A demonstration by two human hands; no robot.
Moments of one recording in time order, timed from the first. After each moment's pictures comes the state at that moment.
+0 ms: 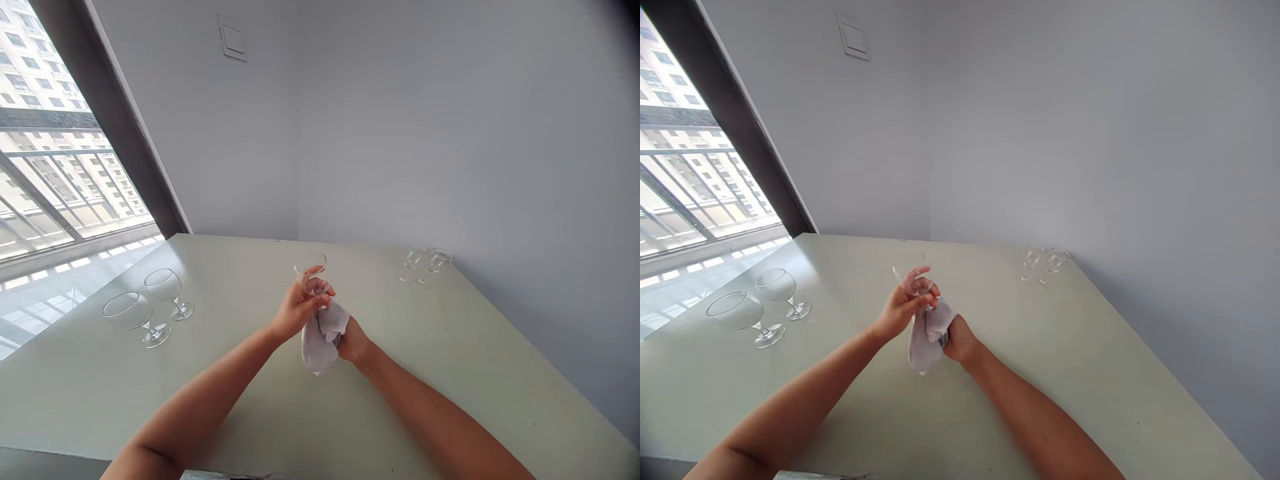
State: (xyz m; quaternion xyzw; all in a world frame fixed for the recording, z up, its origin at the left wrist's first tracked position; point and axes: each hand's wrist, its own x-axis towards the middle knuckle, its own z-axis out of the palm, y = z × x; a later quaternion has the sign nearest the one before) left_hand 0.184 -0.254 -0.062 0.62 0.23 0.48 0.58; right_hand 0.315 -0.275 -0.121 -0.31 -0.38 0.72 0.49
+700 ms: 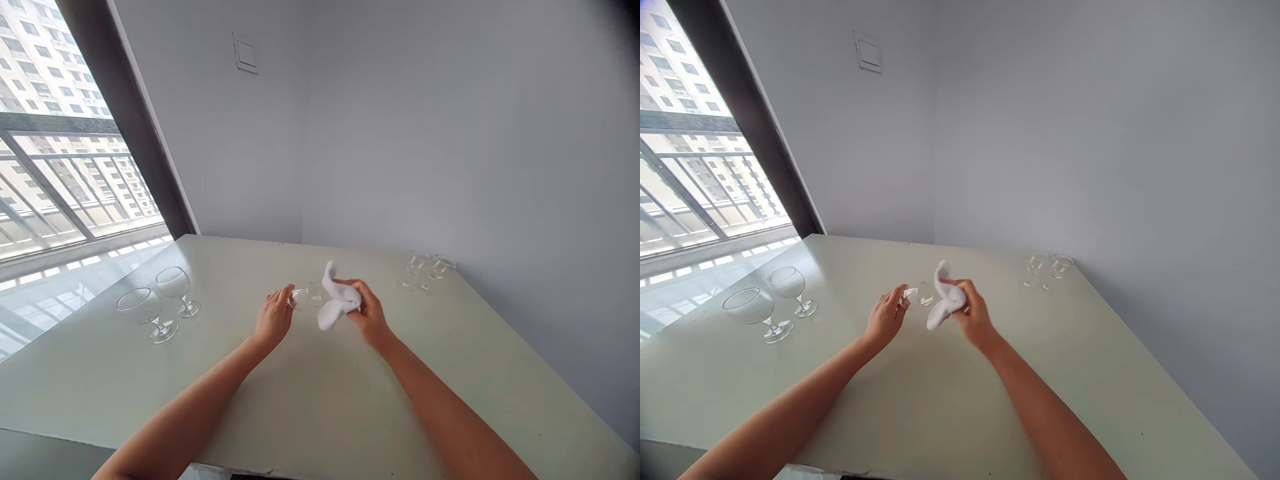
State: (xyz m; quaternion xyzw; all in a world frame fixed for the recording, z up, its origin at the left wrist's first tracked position) left_hand 0.131 -0.246 -0.129 0.78 0.54 0.33 0.01; right_hand 0.347 -0.278 -0.076 -0.39 -0.66 0.35 0.54
